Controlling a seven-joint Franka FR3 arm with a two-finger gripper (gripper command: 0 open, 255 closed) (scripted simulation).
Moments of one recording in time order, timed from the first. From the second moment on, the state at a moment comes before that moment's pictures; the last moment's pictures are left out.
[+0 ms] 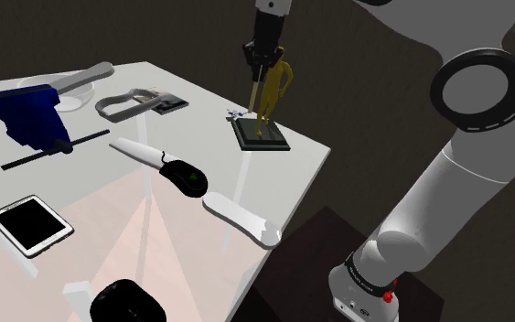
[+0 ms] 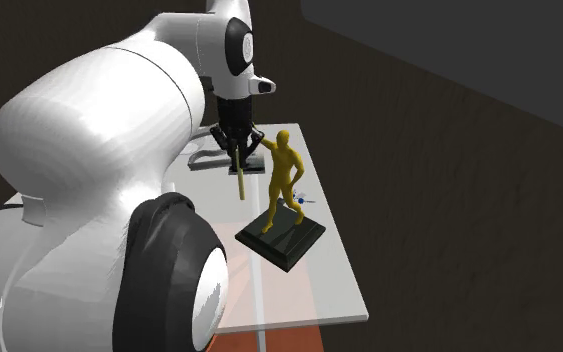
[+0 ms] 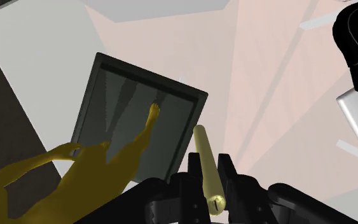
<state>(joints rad) -0.01 0.04 0.10 -1.46 0.01 1.46 0.24</state>
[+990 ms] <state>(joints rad) 0.00 0.19 0.10 -1.04 0.00 1.19 0.25</state>
